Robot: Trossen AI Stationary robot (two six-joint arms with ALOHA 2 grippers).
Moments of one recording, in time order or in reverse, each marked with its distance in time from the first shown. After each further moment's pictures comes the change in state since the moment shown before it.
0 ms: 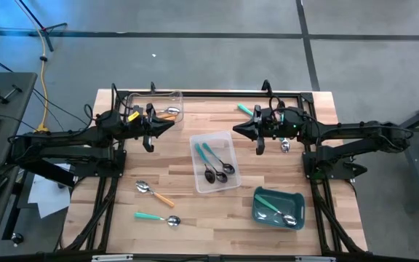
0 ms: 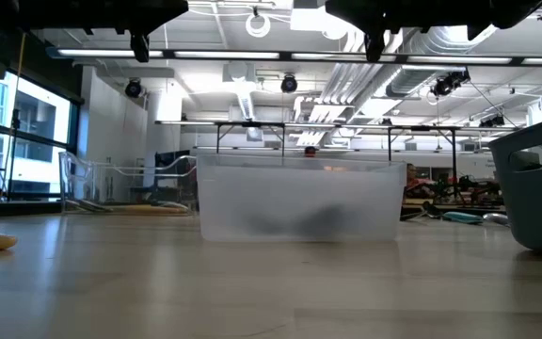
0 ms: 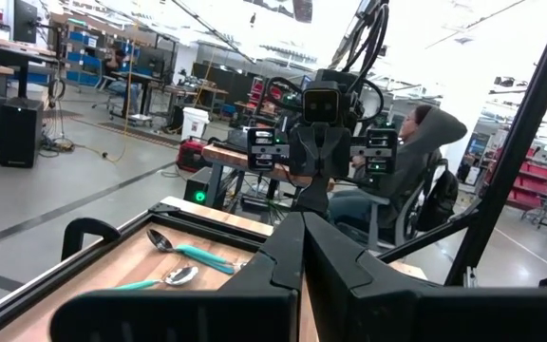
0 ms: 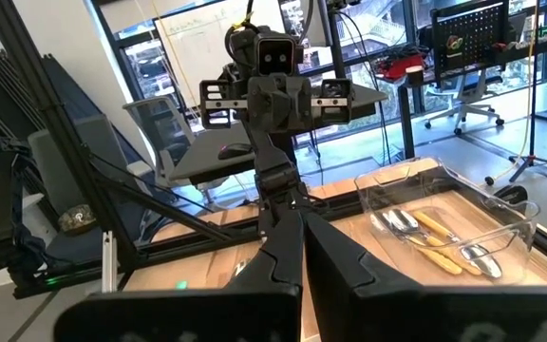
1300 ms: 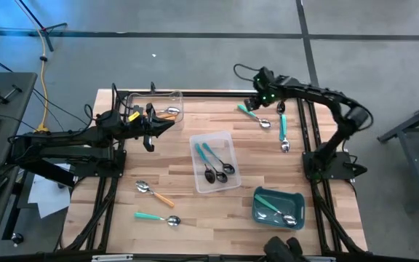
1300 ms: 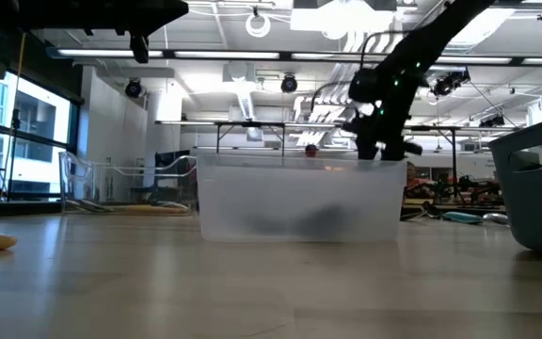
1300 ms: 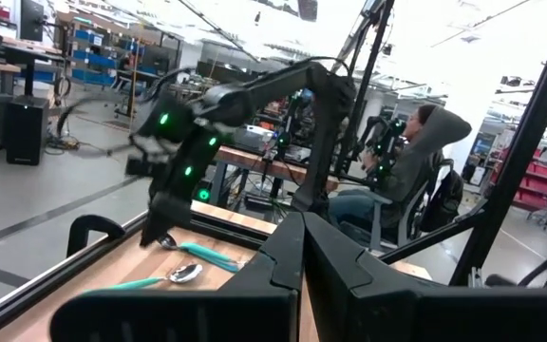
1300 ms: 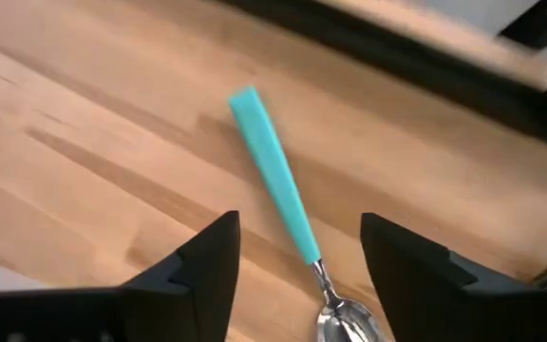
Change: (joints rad) left arm 0.000 0.000 0.000 -0.007 -0.012 -0.001; right arm -0.637 0.560 0.478 -1.077 0.107 0.087
